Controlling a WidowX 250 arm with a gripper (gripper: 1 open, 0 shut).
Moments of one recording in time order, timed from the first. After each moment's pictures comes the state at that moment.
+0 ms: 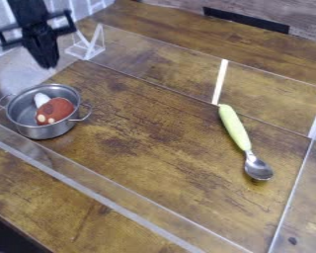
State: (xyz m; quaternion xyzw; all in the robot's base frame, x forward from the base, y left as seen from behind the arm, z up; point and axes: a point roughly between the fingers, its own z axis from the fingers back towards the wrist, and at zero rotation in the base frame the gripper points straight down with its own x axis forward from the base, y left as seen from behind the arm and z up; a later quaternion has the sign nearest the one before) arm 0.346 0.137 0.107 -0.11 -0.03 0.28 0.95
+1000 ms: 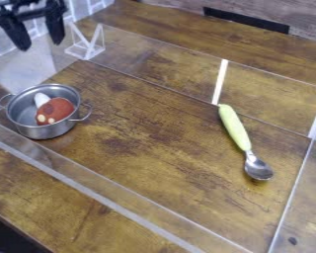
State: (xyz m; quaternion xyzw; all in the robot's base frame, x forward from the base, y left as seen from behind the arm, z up) arm 0.356 0.149 0.130 -0.10 -0.03 0.24 0.97
